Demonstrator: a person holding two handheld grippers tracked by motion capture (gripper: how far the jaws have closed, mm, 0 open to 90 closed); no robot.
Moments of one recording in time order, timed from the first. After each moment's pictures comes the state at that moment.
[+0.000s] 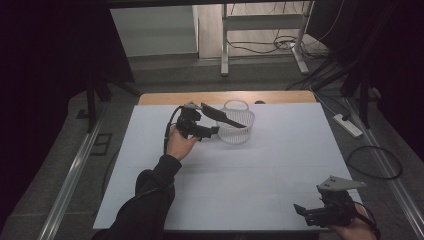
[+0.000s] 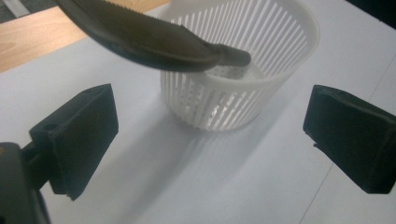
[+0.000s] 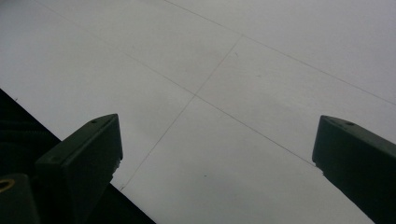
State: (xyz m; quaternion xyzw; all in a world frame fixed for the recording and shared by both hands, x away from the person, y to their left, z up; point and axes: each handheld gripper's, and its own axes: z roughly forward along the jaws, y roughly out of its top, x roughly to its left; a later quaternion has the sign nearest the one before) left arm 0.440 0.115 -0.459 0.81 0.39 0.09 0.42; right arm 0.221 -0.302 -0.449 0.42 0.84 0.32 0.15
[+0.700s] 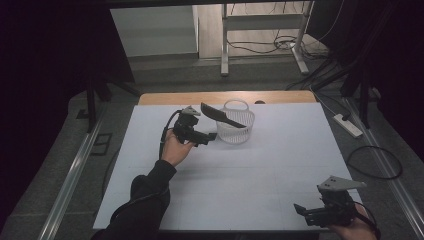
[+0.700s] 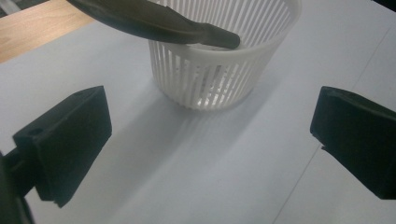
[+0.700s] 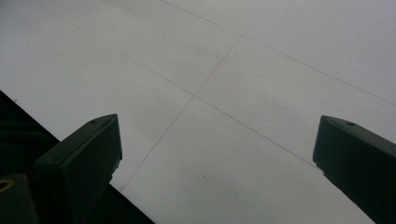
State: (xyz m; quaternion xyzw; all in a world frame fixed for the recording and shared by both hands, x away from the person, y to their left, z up) left arm 0.422 0.122 -0.459 0.83 0.37 0.09 0.41; right arm 0.221 -0.302 -0.449 0.42 0.84 0.32 0.15
